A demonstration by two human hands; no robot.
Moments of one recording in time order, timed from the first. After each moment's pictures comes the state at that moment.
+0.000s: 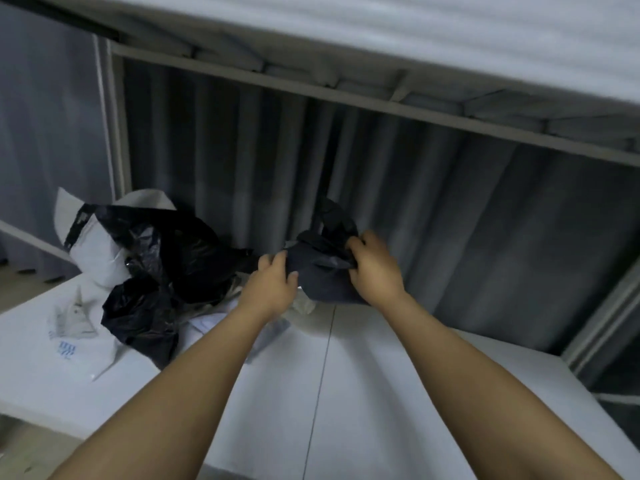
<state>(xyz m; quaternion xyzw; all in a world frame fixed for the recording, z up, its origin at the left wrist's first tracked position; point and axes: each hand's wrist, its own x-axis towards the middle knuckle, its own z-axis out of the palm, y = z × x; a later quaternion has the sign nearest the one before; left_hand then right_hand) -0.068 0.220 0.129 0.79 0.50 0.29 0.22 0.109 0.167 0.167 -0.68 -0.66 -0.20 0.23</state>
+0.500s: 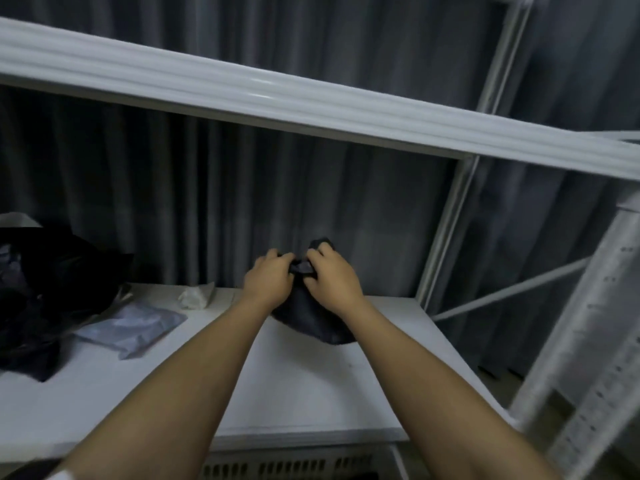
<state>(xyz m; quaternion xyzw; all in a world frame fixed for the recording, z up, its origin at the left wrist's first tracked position) 0.073 0.031 0.182 0.89 0.36 0.26 0.13 0.181 -0.056 0.190 -0.73 -0.61 -0.18 0.24</state>
